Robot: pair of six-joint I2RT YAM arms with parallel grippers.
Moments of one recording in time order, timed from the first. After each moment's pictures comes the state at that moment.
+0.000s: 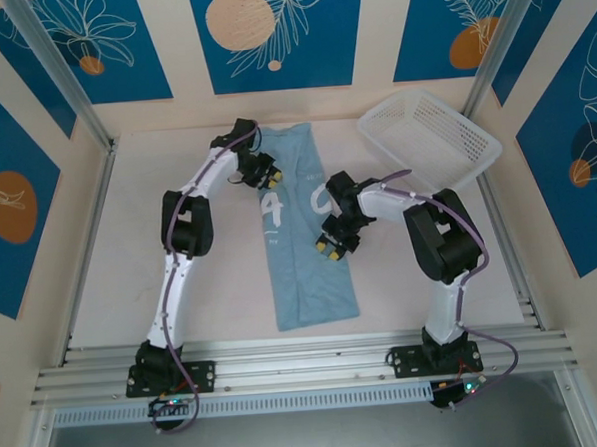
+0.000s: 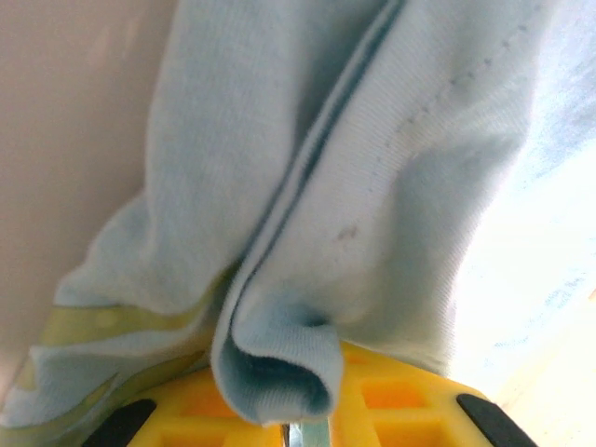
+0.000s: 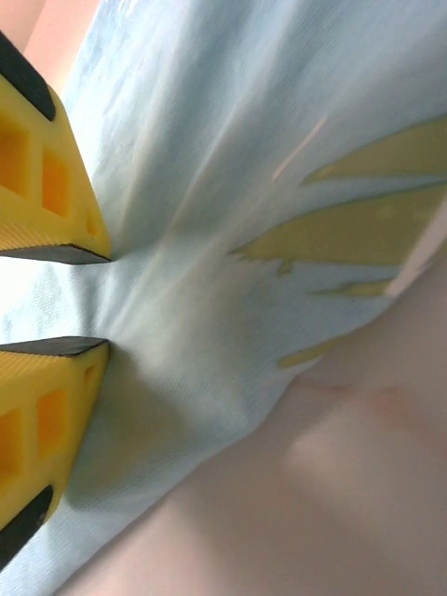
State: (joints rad) left arm -0.33 2.64 2.39 -0.90 0.44 -1.13; right arm 0.47 1.91 1.22 -0.77 -0.43 1.11
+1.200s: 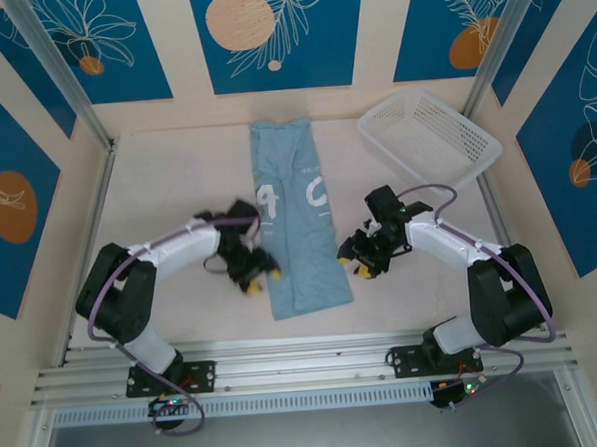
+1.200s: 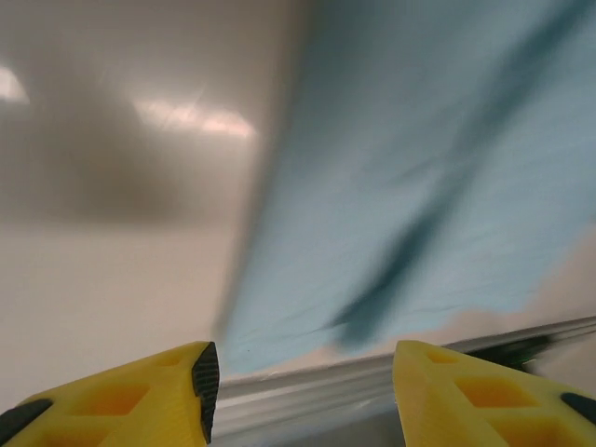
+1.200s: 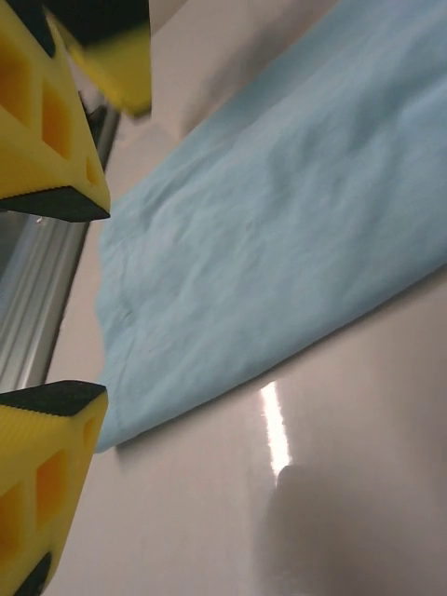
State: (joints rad) left arm -0.61 1.61 0.92 -0.81 0.53 -1.02; right arm 0.38 1.42 0.84 -0.78 -0.55 0.84
